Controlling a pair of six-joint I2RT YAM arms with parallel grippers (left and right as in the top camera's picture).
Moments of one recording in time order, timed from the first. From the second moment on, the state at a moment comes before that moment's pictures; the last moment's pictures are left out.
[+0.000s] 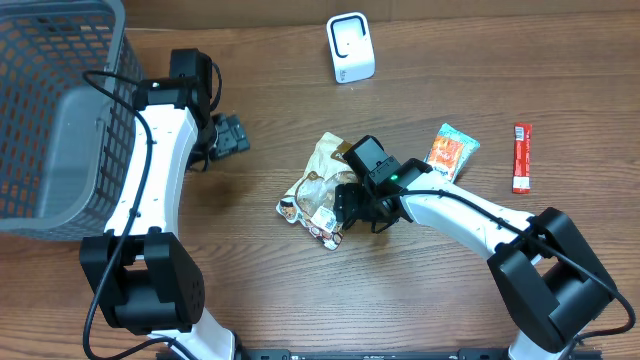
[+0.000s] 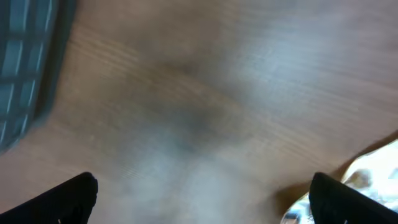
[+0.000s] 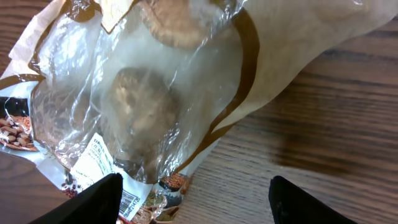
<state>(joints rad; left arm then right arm) 0.03 1.81 1.59 -1.18 -0.15 -0.41 0.69 1.87 1.18 -0.56 -0.19 0.67</state>
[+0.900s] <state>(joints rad) -0.08 1.81 1.38 -1.15 0.24 -0.41 0.69 1.87 1.18 -0.56 -0.17 0.67</state>
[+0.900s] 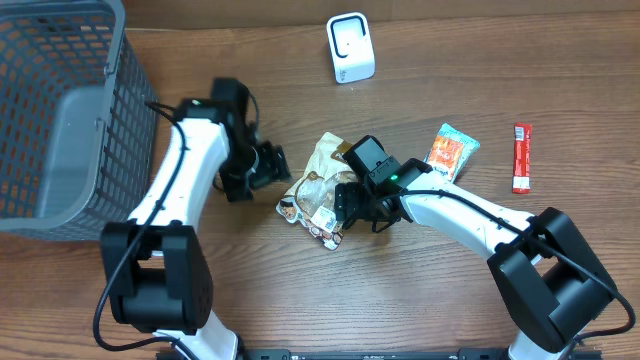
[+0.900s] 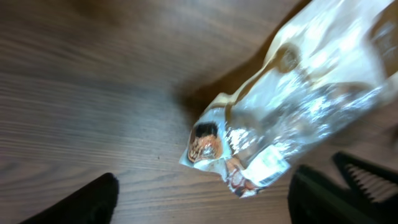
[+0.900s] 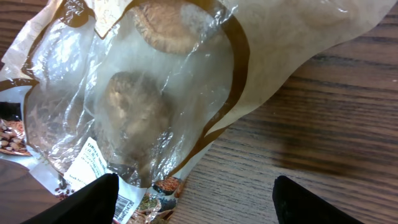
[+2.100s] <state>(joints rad) -0.22 1.81 1.12 -0.84 0.30 -0.56 0.69 1.87 1.18 -0.56 -0.17 0.67</state>
